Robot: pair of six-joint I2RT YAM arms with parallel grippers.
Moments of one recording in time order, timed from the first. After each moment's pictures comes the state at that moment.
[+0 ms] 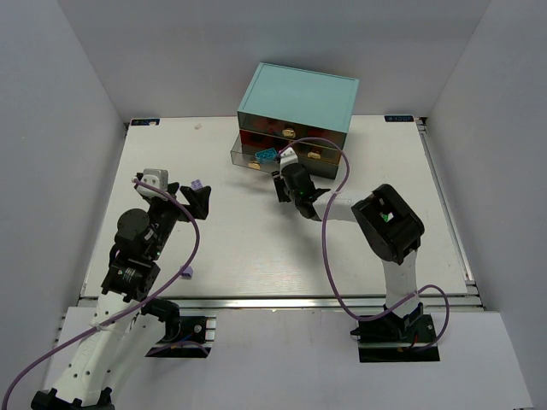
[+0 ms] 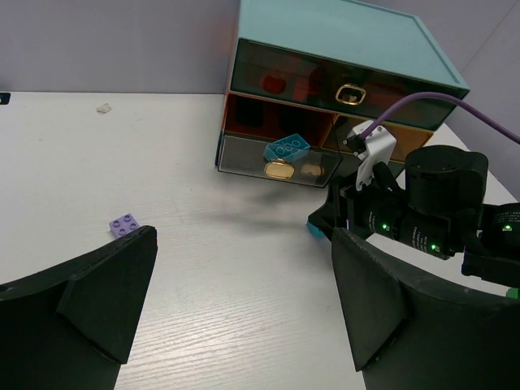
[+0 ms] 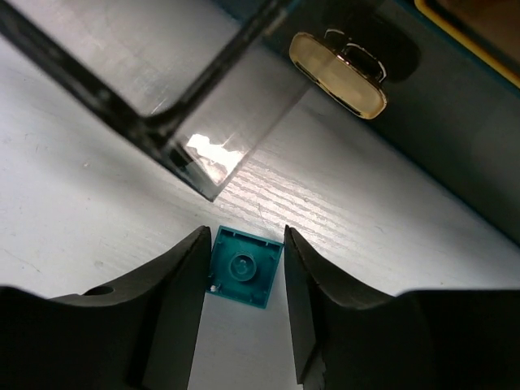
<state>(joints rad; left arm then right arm) -0.32 0.56 0.66 -0.08 -0.03 -0.21 0.71 2.02 1.18 0.30 0.26 0.09</state>
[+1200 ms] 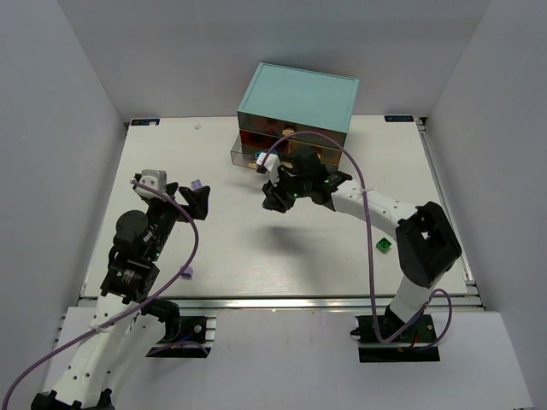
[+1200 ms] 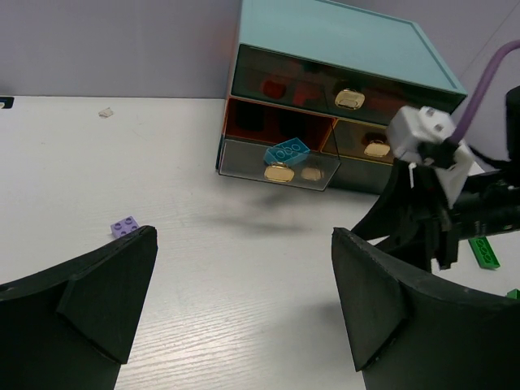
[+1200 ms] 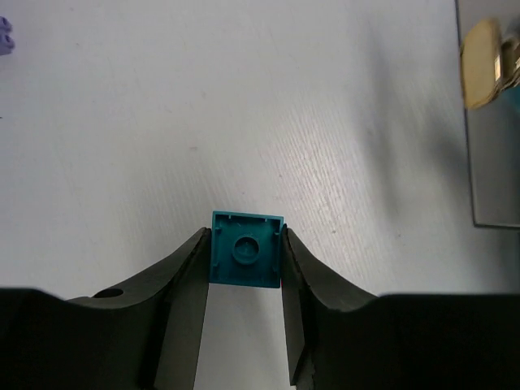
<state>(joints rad) -0.32 0.55 0.66 -0.08 -0.04 -0.21 0.71 1.74 1.27 -0.21 -0.46 -0.33</state>
